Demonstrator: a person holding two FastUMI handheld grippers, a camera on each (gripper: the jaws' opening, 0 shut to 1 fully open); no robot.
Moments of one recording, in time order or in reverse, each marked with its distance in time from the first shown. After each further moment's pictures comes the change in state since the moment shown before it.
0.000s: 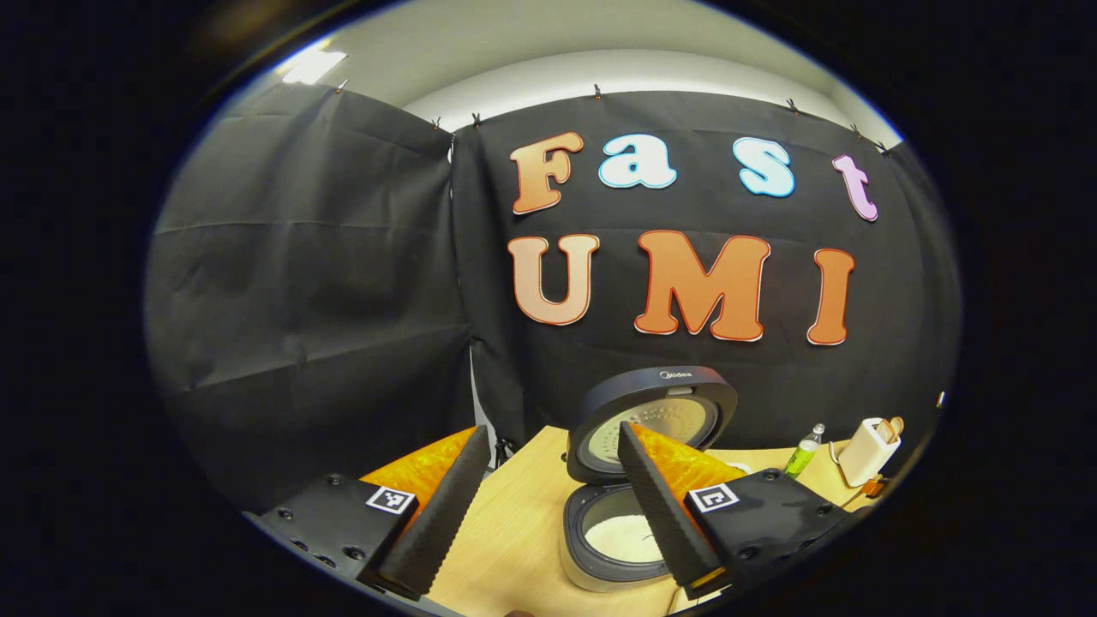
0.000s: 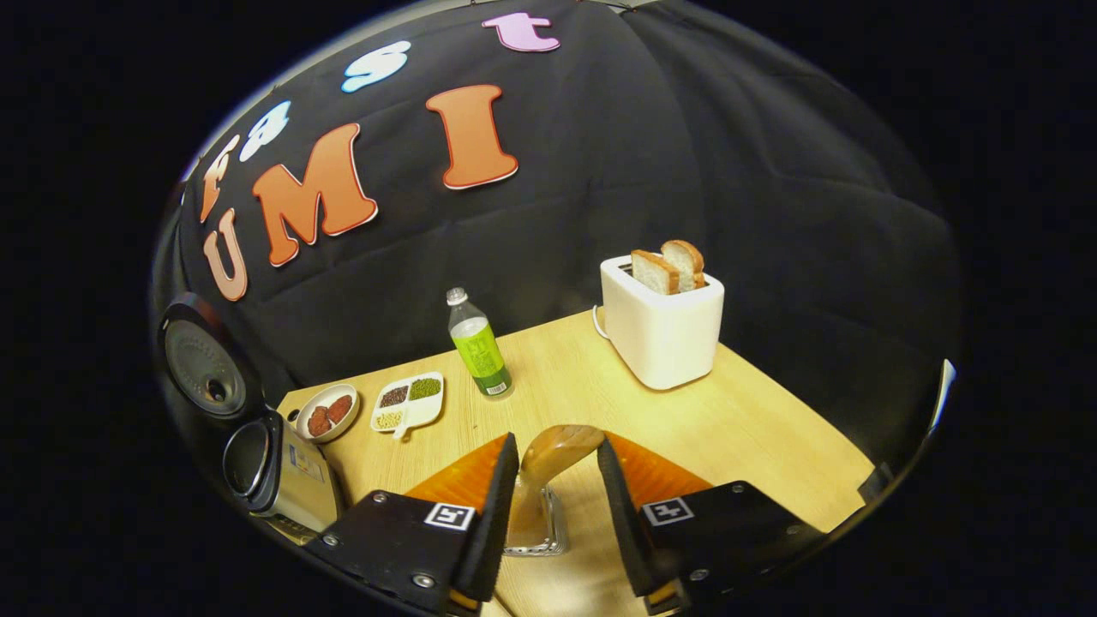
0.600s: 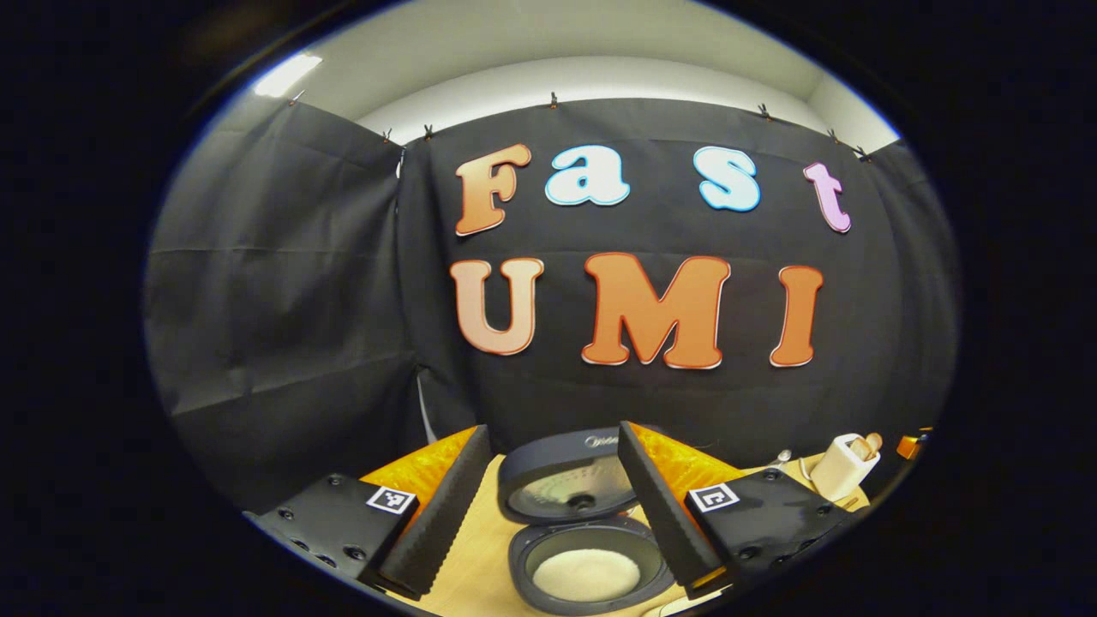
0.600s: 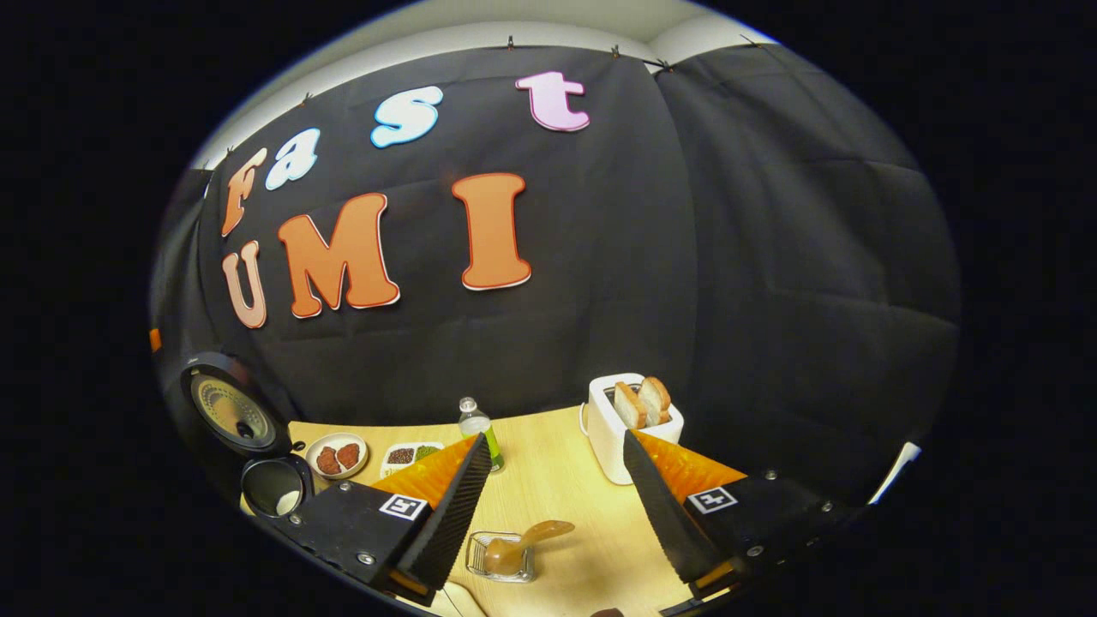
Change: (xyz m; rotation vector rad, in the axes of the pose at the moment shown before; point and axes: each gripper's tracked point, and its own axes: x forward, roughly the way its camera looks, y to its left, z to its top) left arm 0.066 -0.087 0.066 0.004 -0.067 -0.170; right arm -0.079 -0.004 0.145 -0.132 -0.223 -0.003
